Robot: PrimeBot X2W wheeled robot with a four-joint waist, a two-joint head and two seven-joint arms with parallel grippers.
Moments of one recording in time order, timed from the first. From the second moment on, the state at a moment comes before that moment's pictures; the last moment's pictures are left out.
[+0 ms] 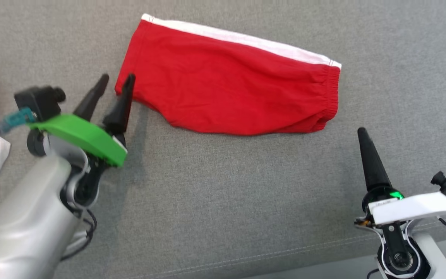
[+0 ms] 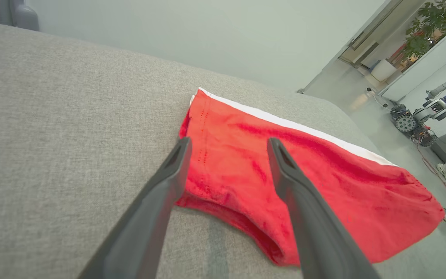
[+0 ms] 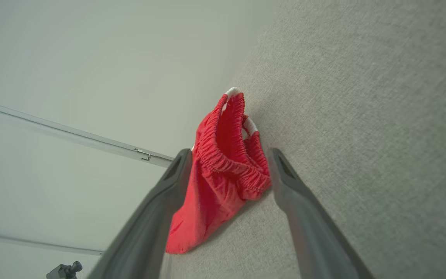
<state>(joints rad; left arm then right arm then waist) -0.70 0.36 -0.73 0.38 -1.16 -0.08 -0.21 0.01 -0.15 0.27 -0.11 1.21 0.03 -0.24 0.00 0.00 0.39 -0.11</state>
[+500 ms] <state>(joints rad) -0.46 0.37 -0.77 0.27 -1.02 0.07 -0.25 0.06 -0.17 0.29 0.02 1.12 -0.02 -0.24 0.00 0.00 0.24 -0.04</state>
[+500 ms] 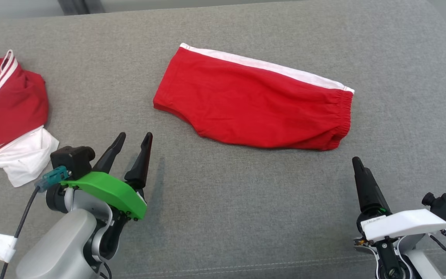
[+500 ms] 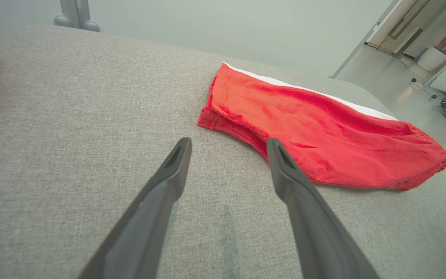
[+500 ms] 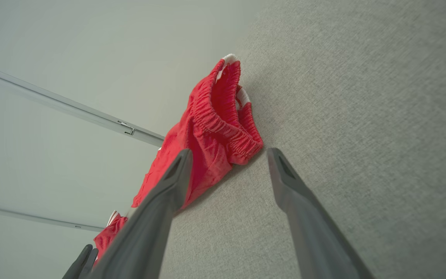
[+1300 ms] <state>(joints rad) -0.25 0.40 -0.54 0.00 -0.92 0.12 -0.25 -0.06 -0.08 0.21 0.16 1.29 -0.01 -0.25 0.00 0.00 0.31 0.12</state>
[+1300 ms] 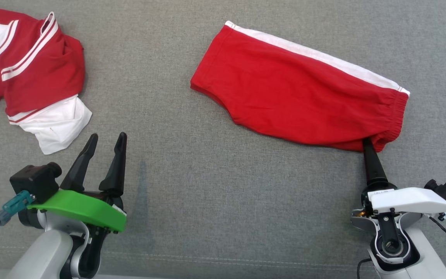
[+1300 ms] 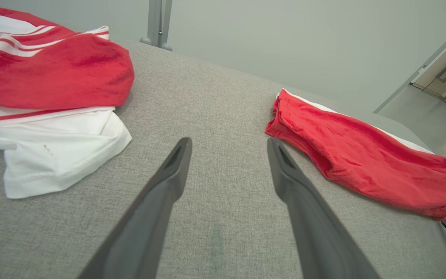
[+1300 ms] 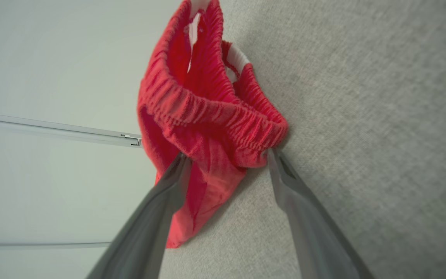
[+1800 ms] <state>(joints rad) -0.18 0.39 -0.52 -0.07 -0.89 0.12 -0.25 -0.12 -0.07 0.19 0.23 1.36 0.01 -0.25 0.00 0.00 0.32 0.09</state>
